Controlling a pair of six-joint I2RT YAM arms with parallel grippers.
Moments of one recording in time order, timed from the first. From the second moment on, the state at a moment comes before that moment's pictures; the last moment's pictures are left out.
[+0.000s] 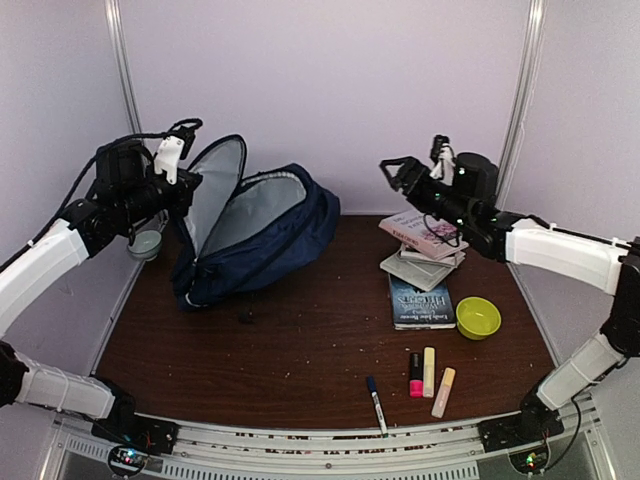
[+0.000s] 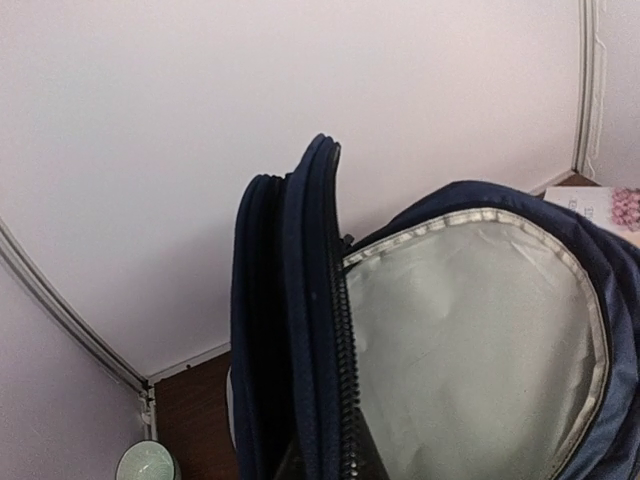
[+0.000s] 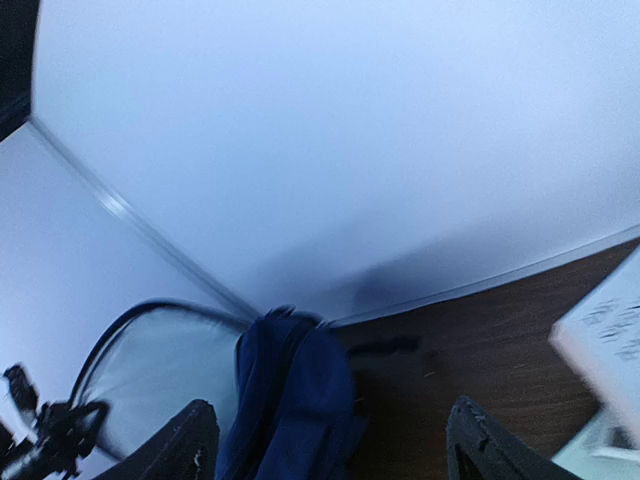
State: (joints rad) left arm -0.42 1.18 1.19 -0.21 -0.06 0.20; right arm 0.58 1.50 1.15 0.35 -0.03 0.76
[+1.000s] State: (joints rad) left arm -0.49 1.34 1.16 -0.20 0.06 0.18; right arm 0.05 1.75 0.97 0.30 -0.13 1.01
